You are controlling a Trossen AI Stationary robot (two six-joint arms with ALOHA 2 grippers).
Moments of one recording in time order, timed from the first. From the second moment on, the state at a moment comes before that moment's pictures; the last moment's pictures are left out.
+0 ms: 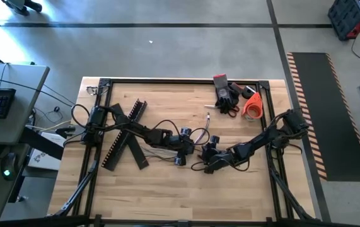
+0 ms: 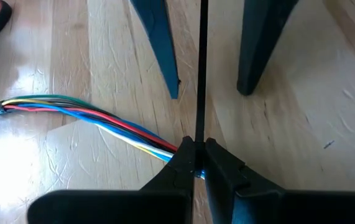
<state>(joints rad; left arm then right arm) -0.11 2.05 1.16 0.08 -0.17 0.30 0.39 1.81 0.63 0.32 0.58 0.22</state>
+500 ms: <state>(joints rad) -0.11 2.05 1.16 0.08 -0.16 0.29 0.32 1.83 0.64 0.35 0.50 0.29</state>
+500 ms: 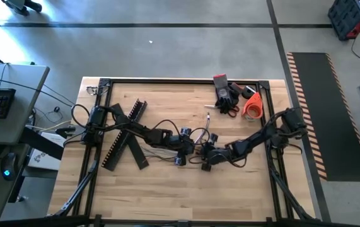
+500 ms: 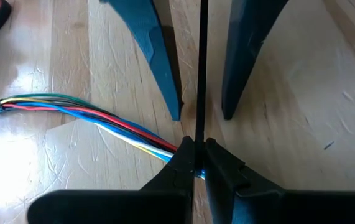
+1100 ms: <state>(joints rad) -0.11 2.05 1.16 0.08 -0.16 0.29 0.31 1.82 0.64 0.34 0.43 0.29</state>
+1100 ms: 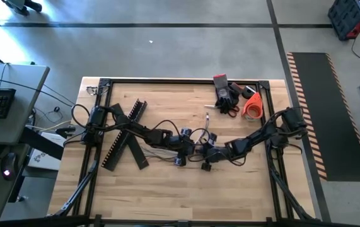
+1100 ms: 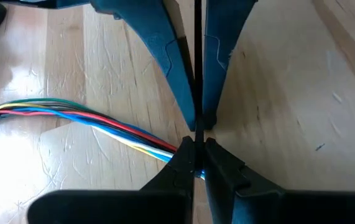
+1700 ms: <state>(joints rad) -0.11 2.05 1.16 0.07 -0.17 0.29 0.35 1.72 0.63 0.16 0.49 0.34</state>
